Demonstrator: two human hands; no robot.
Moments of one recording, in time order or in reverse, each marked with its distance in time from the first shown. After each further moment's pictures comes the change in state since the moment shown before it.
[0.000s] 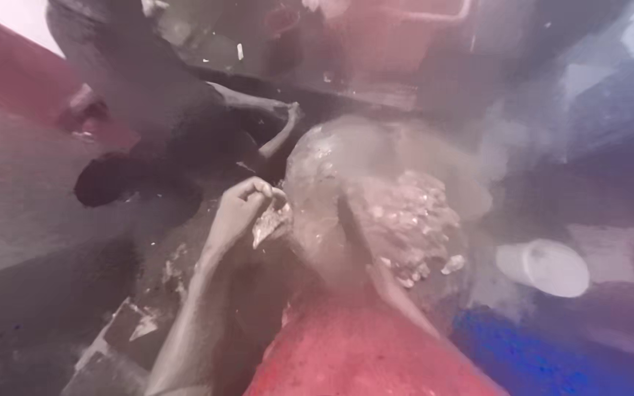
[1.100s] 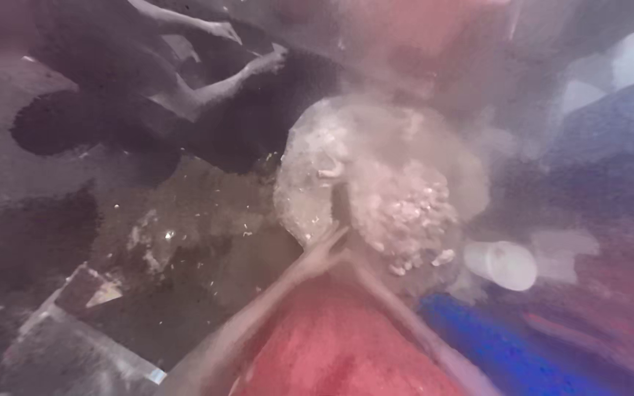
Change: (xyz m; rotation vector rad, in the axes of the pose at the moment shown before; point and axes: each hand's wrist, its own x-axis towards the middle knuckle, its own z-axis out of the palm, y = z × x) left_hand -0.094 -0.158 0.173 0.130 -0.579 -0.131; right_hand 0.017 -0.011 0.053 0.563 -0.120 0.313
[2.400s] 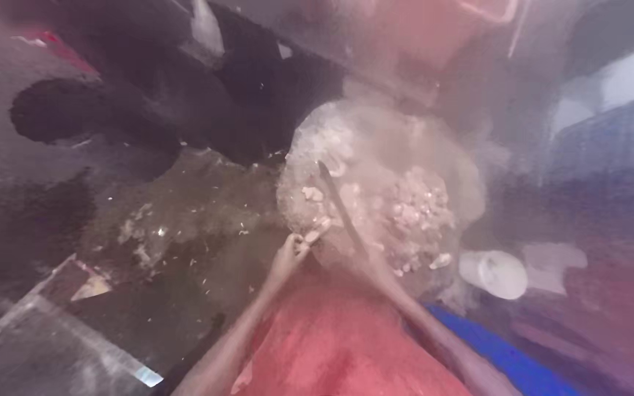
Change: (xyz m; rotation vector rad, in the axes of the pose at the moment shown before) left_hand -0.052 -0.061 -0.003 -0.110 0.410 -0.377; right_hand -0.042 -0.056 -0.008 -0.716 0.107 -0.325
